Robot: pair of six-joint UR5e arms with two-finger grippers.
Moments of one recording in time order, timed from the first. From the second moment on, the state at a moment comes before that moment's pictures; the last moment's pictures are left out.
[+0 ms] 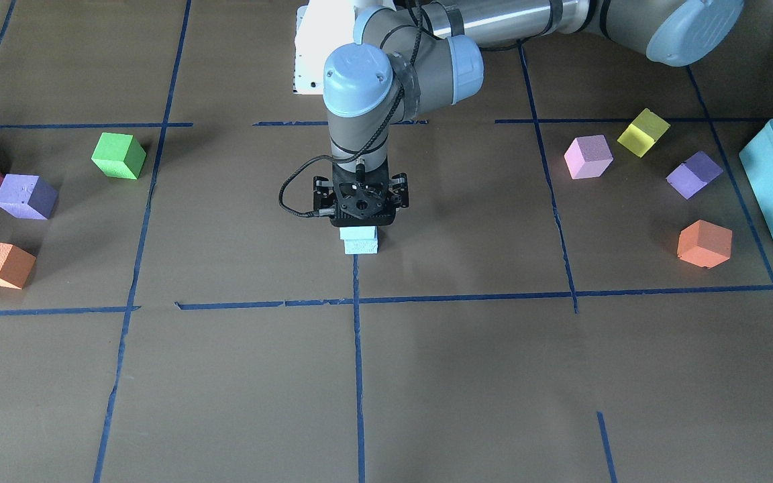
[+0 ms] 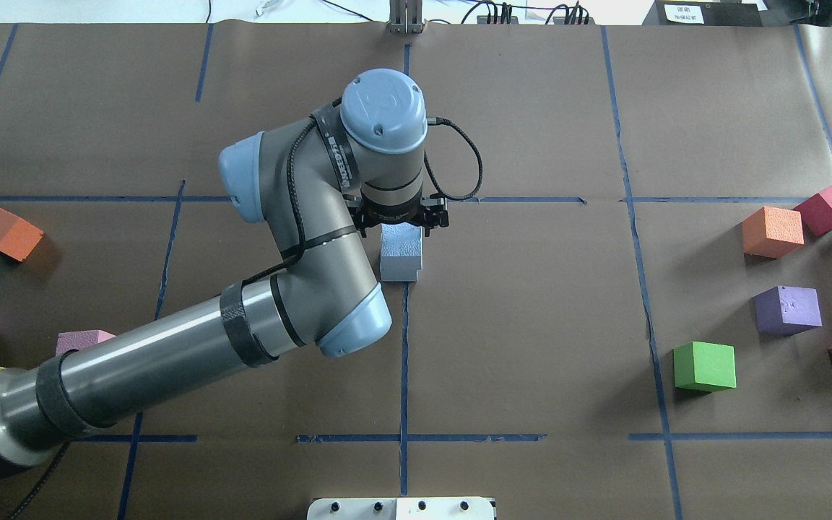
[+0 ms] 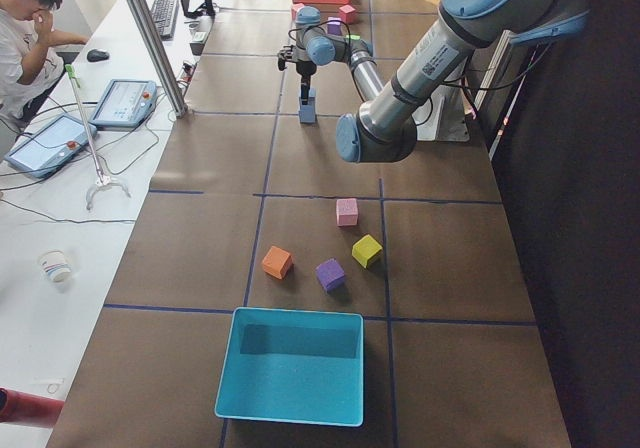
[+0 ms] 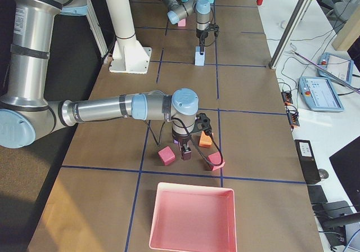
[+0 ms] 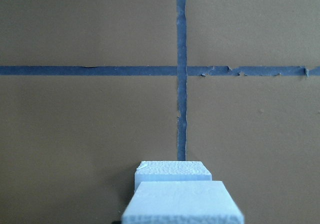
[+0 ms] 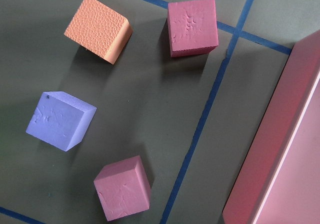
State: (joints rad) left arm -0.60 -2.53 -1.43 -1.50 -1.96 -1.16; right arm 1.52 -1.78 1.95 -1.74 2.33 -0.31
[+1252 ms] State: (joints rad) left arm -1.40 -1.58 -1.84 -1.46 -2.35 0.08; right arm 1.52 -1.78 1.92 -1.74 2.32 -0.17
